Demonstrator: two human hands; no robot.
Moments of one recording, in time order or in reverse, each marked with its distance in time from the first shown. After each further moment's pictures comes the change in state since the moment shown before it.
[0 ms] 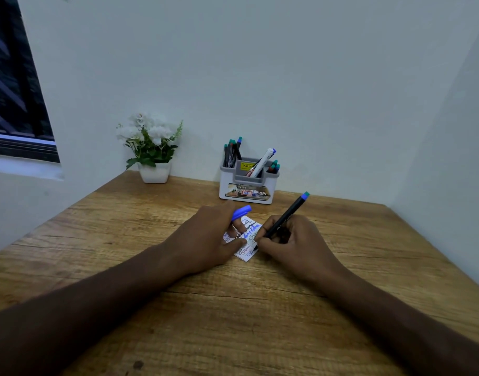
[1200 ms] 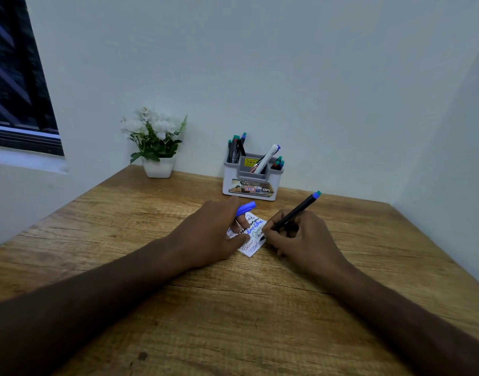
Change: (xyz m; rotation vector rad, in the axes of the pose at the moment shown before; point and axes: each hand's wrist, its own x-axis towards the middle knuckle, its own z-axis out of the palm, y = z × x) left_hand -0.001 0.003 -0.003 -0.008 -0.022 0.001; right_hand 0.002 0.002 -0.004 -0.011 0.052 0.025
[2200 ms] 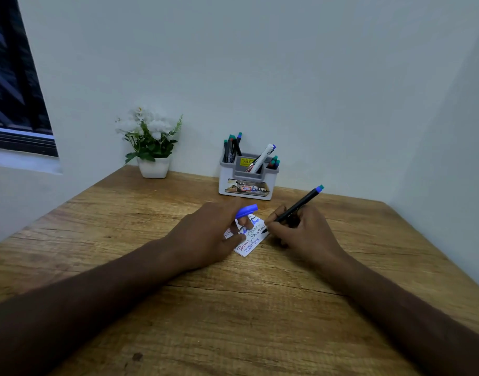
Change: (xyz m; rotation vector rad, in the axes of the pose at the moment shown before) left_hand -0.002 0.000 0.003 0.056 -0.020 0.017; right_hand 0.013 0.012 -0.007 0.084 0.034 0.040
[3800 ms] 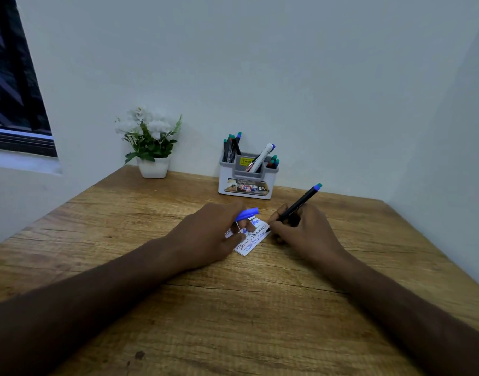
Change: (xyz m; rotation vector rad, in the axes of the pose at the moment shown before) left_hand 0.002 -0.001 0.001 0.054 -0.057 0.023; right_hand 0.002 -0.001 0.000 -0.079 0.030 0.045
